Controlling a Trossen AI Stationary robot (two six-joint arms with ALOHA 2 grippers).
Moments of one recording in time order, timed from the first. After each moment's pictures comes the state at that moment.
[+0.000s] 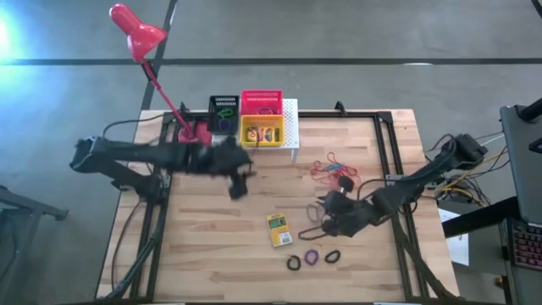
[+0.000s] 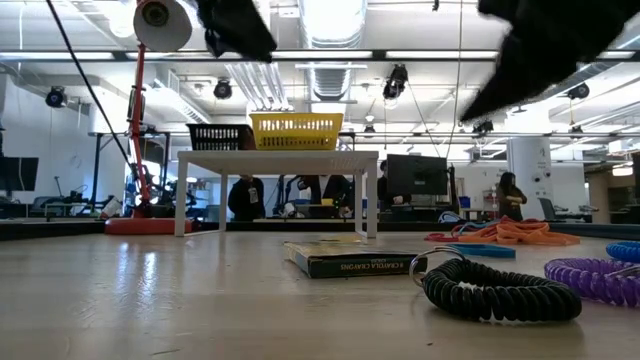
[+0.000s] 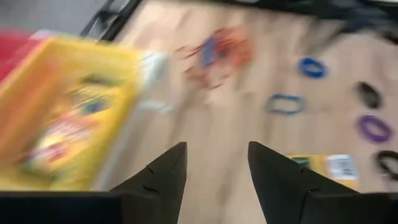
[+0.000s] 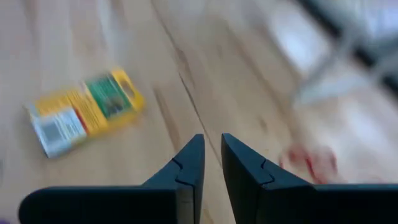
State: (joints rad) left arm -0.04 1.31 1.14 -0.55 -0.24 -0.16; right arm 0.52 1.33 0.77 -0.42 0.73 0.65
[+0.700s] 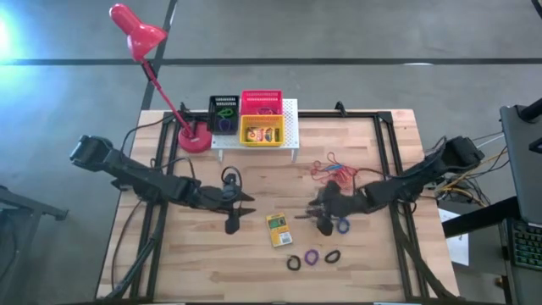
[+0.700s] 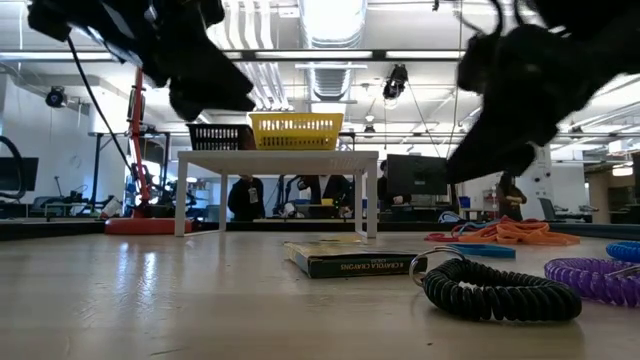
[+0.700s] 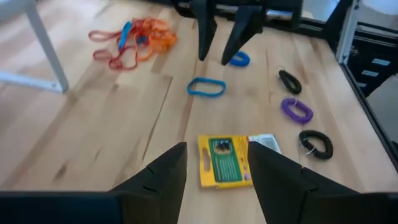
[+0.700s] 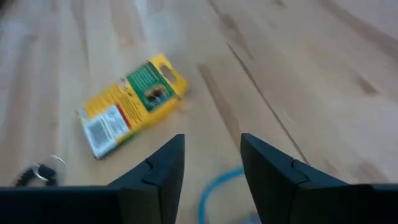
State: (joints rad) left arm -0.31 1.31 0.62 0.15 -0.29 -0.36; right arm 0.34 1.40 0.53 0.14 0.35 0.66
